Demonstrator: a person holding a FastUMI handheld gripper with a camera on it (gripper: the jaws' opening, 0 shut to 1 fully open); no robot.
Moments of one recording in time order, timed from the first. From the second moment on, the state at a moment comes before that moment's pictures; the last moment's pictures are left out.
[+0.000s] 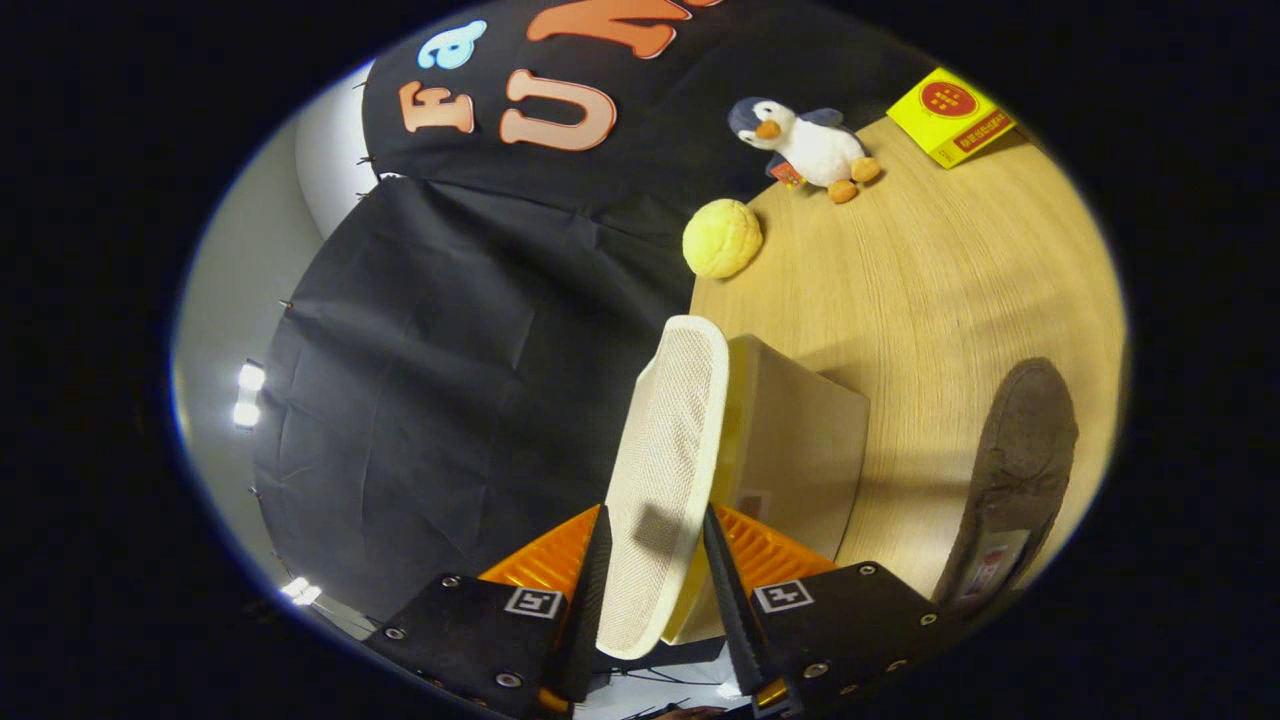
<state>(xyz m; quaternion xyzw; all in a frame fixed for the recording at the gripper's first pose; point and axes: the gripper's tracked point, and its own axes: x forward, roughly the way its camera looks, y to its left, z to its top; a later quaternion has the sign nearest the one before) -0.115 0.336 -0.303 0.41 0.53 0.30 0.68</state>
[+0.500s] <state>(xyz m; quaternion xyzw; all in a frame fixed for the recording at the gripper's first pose) -0.097 0.409 -0.218 0.41 0.47 0.36 0.69</state>
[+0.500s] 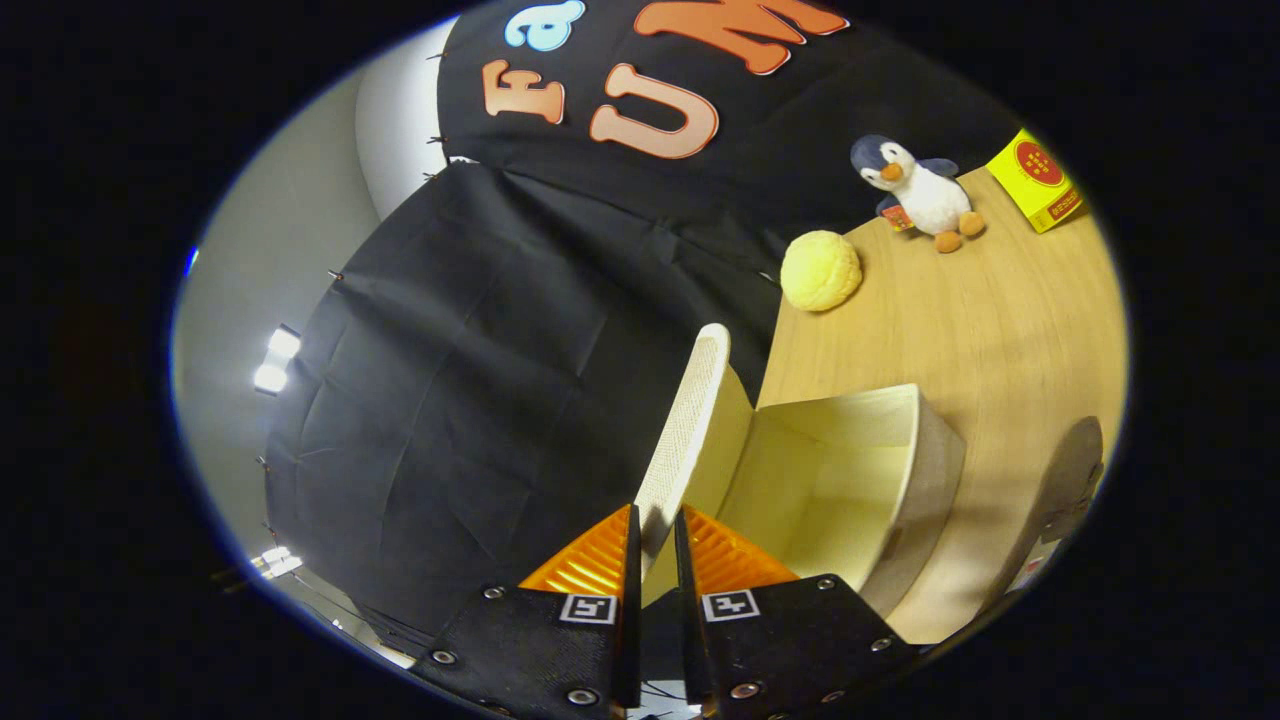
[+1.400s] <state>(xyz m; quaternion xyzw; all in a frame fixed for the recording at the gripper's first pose) -0.083 0.546 -0.223 0.39 0.48 0.31 0.72</state>
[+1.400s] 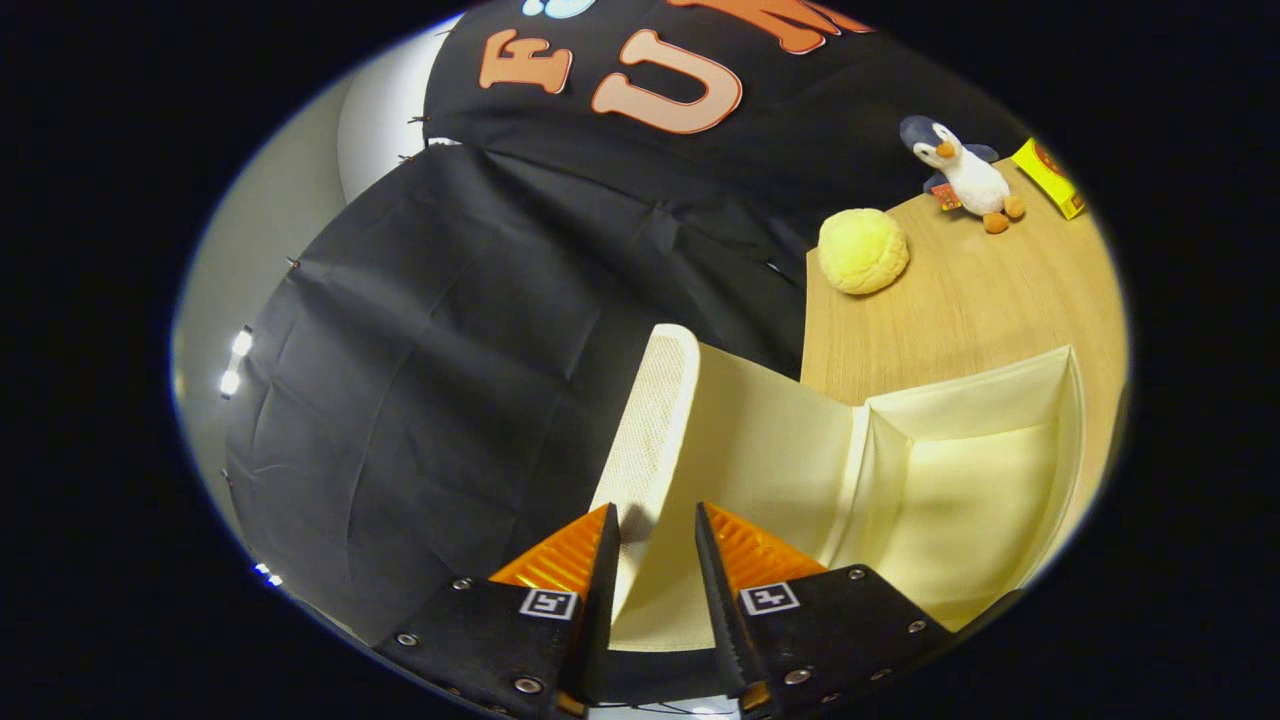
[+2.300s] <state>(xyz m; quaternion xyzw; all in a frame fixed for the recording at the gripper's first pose) -0.106 0.496 -0.214 0.36 0.49 0.33 0.72</state>
